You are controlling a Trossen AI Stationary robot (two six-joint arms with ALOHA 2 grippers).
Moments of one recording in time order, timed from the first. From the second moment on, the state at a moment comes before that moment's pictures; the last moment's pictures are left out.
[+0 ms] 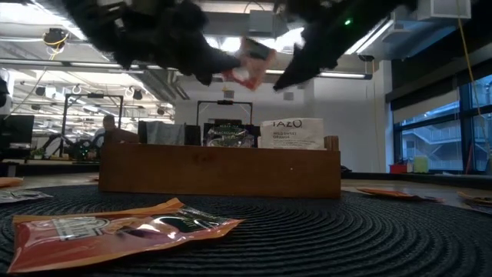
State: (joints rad) left arm 0.25 1.38 0.59 0.62 0.38 0.09; right arm 0.15 1.51 0.96 -0.11 0.51 -0.01
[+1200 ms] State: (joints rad) left arm 0.24 1.33 0.45 1.03 0.32 0.03; right arm 0.08 1.64 0.74 0.92 0.31 -0.16
